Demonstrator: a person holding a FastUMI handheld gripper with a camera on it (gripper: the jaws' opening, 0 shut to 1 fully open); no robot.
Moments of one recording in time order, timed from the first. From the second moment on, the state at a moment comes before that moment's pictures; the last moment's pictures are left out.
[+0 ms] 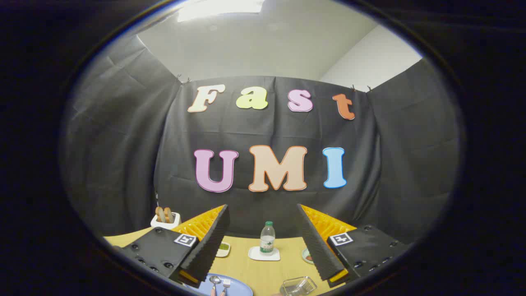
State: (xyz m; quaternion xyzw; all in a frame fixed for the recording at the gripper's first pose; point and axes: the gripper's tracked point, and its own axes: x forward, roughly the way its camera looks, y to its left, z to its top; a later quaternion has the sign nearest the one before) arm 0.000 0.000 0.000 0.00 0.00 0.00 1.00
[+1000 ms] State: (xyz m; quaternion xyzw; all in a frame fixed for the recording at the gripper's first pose) arm 0.010 0.018 -0.028 -0.01 0.04 0.04 1.00
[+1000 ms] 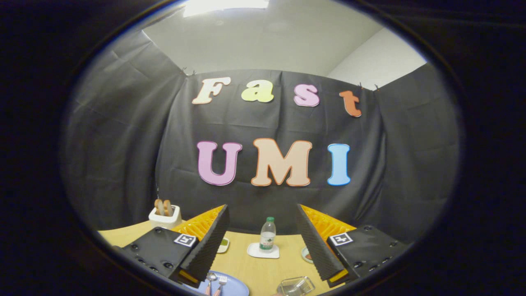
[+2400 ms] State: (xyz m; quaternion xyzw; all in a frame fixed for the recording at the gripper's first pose) arm -0.068 0.083 -0.320 -0.07 0.42 0.17 0.89
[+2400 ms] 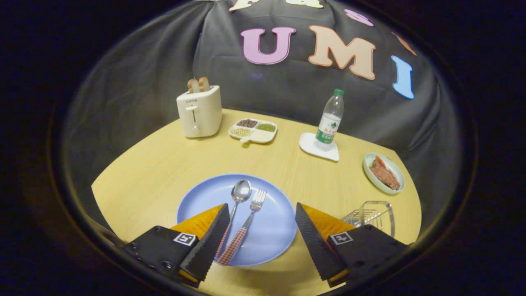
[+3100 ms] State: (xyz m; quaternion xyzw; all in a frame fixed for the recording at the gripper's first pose) arm -0.106 0.086 -0.366 -0.10 0.50 0.19 0.84
